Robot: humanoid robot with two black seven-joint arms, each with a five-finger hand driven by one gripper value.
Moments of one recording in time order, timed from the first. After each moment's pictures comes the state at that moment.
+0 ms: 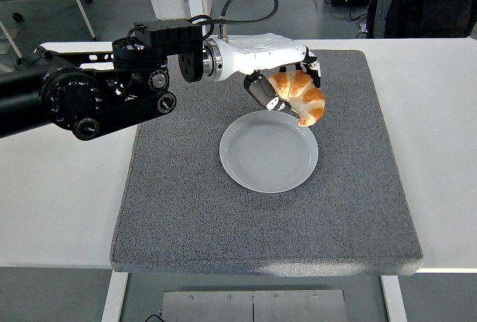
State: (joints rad) left arm -1.43 0.26 0.01 -1.17 1.23 -0.02 -0.11; right arm -0.11 0.00 0.00 0.16 -0.10 -0.10 0.25
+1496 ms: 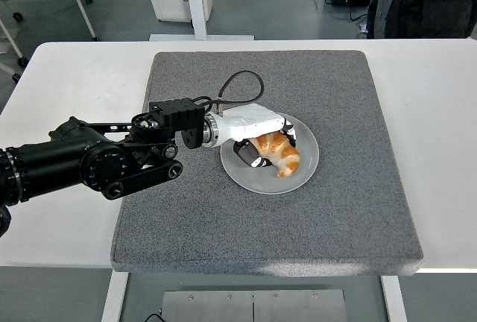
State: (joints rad) left arm -1.16 0.17 0.04 -1.03 1.41 0.06 -0.13; right arm -0.11 0.00 0.00 0.16 -0.10 -0.10 0.25
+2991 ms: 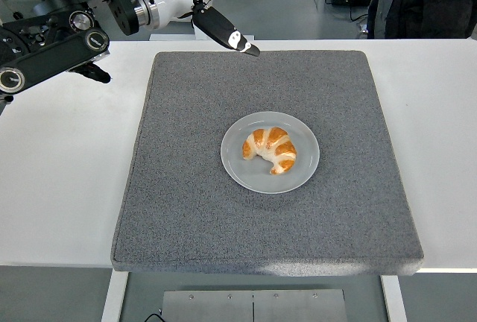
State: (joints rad) left arm -1.41 0.49 -0.19 -1.18 0.81 -0.08 -0.14; right arm -0.11 0.00 0.00 0.16 -0.10 -0.10 0.25
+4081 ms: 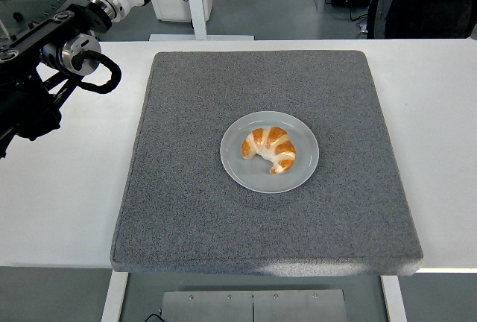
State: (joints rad) left arm -1.20 0.25 -0.51 -0.69 0.23 -0.12 -0.23; right arm -0.11 0.00 0.00 0.16 -0.10 -0.10 0.25
